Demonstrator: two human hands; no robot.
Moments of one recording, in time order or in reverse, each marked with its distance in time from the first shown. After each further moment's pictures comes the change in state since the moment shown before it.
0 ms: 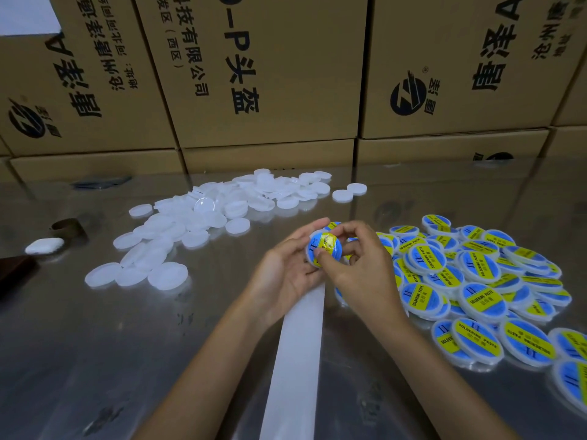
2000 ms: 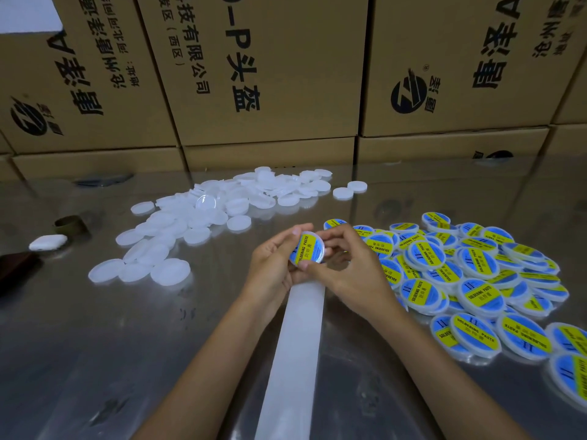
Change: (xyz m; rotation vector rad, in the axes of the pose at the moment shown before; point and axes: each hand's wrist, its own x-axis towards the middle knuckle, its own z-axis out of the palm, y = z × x) left_hand 0.005 -0.010 -0.014 0.205 0.287 0.162; right_hand -0.001 0.011 -0.001 0.060 -0.253 0.024
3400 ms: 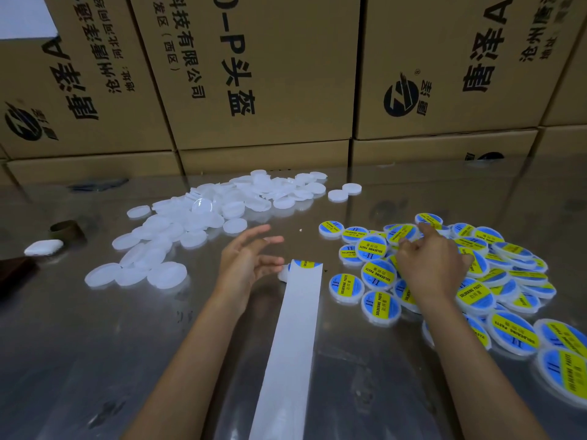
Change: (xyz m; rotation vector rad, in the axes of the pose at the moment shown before) left_hand 0.013 0.010 -0.038 0.138 0.167 0.070; right_hand 0.017 0.031 -0.081 -0.819 0.492 0.383
